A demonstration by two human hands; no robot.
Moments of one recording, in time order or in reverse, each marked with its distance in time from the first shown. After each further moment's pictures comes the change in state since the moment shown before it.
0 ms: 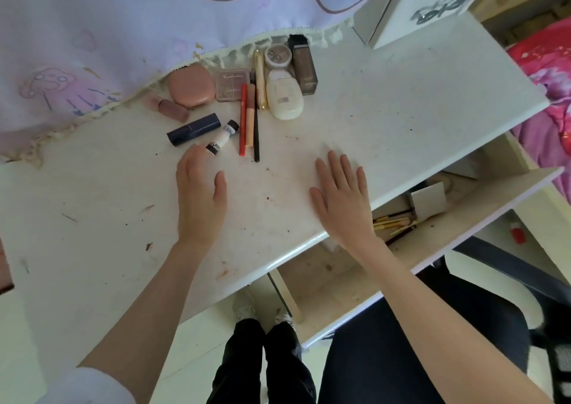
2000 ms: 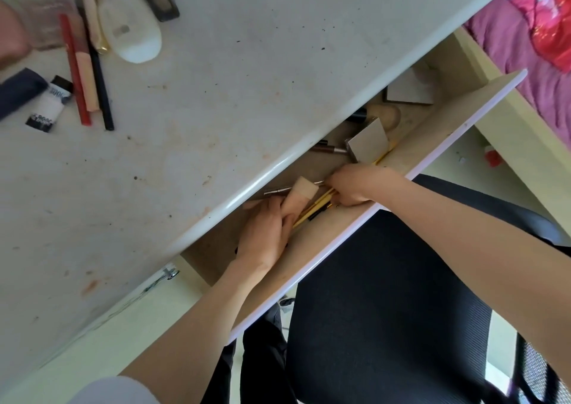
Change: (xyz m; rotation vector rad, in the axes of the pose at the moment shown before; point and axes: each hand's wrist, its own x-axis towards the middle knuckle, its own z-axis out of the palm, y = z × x) left_hand -0.127 0.075 0.175 0.261 -0.816 0.050; right_hand -0.002 0.174 0.037 -0.238 -0.894 -0.149
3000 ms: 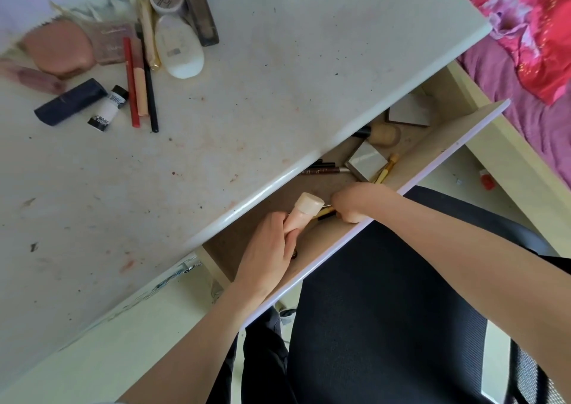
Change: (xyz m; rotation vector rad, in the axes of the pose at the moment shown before) left_hand -0.054 0.003 -0.024 -0.161 0.163 0.098; right_hand -0.033 -0.041 -0.014 -0.123 -0.182 0.114
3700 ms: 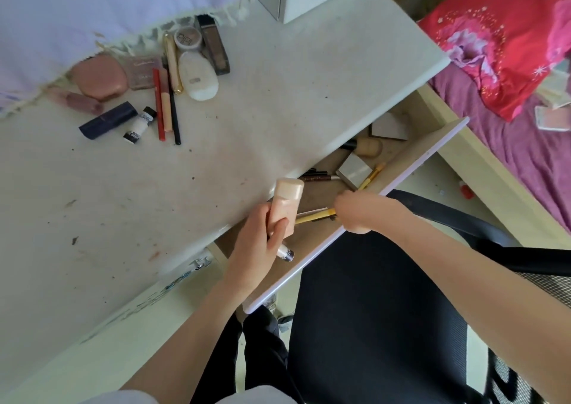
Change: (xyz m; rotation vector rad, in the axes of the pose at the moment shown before) left_hand -0.021 0.021 -0.053 -0.226 0.190 0.049; right_hand -0.089 -0.019 -0.003 0.103 0.171 0.082
